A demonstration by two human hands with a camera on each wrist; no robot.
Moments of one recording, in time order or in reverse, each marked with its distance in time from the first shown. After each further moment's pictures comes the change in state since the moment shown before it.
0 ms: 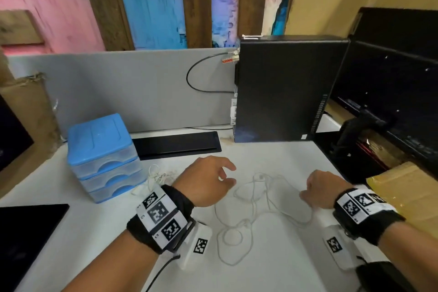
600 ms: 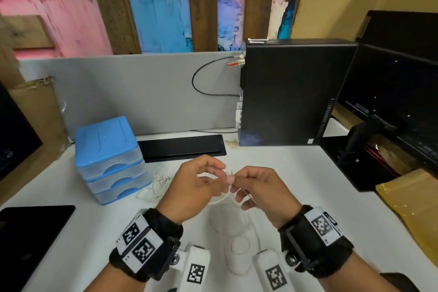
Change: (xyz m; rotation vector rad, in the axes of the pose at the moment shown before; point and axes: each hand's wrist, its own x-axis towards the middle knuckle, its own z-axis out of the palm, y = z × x) left_hand -0.026 -0.013 0.000 -0.809 0.233 -0.011; right_hand -0.074 -0.134 0.000 1.350 -0.173 -0.420
